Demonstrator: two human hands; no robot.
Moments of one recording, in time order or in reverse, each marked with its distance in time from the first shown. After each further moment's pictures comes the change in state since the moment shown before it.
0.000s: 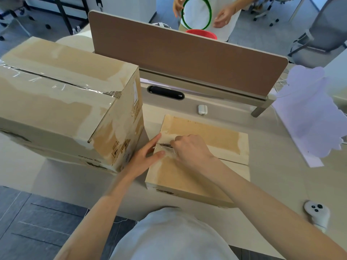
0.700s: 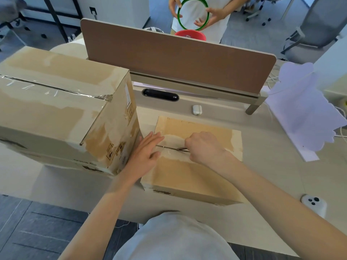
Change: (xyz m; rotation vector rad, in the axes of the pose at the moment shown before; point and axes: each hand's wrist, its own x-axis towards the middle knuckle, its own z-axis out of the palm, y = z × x) left_hand -0.001 0.020 0.012 0.611 0.098 0.286; right_hand -0.029 0.031 -0.021 -0.069 -0.185 0.132
